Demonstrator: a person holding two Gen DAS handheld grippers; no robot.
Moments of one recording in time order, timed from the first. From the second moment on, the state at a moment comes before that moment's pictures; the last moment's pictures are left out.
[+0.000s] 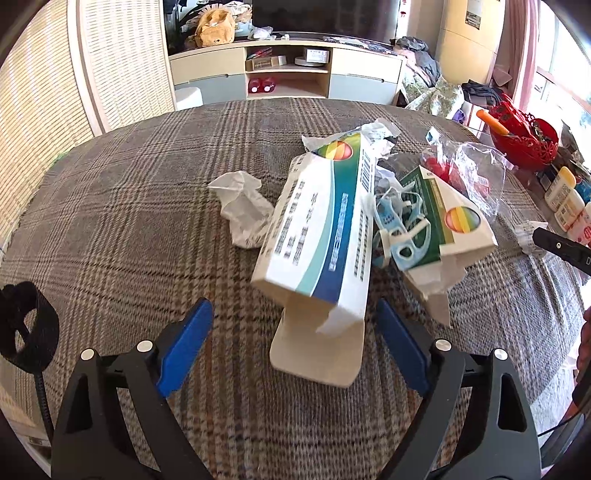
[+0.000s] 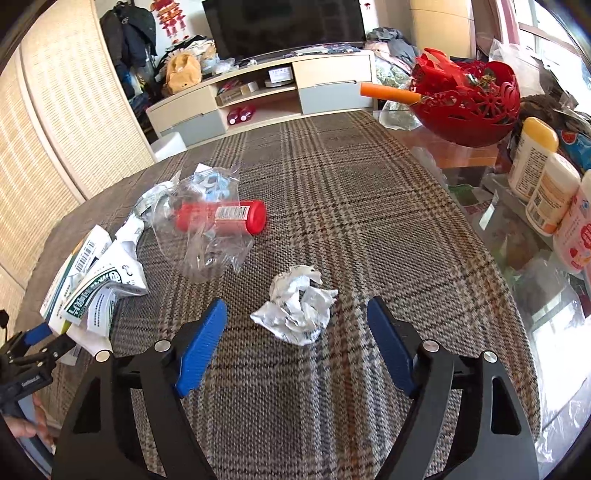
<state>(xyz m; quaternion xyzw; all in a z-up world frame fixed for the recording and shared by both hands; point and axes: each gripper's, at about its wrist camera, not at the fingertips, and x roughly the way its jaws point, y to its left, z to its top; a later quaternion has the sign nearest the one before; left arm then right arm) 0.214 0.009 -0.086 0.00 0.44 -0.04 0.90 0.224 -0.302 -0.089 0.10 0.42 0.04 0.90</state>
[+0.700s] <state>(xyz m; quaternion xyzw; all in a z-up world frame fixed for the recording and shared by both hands) 0.225 0.000 -0.084 0.02 0.44 -0.04 0.90 0.234 -0.294 -0.097 0.06 0.43 0.03 0.90</state>
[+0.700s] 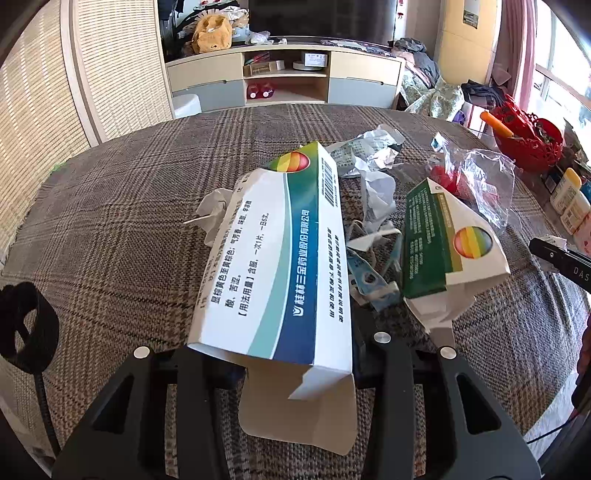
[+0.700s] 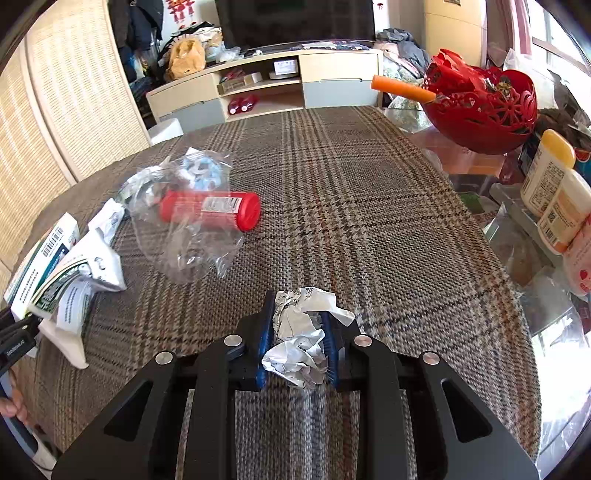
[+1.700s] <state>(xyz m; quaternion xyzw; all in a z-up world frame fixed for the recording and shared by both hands) 0.016 -0.030 -0.063 0.01 0.39 -0.08 0.92 0.065 -0.242 -0.080 0.08 0.42 0.16 0.89</state>
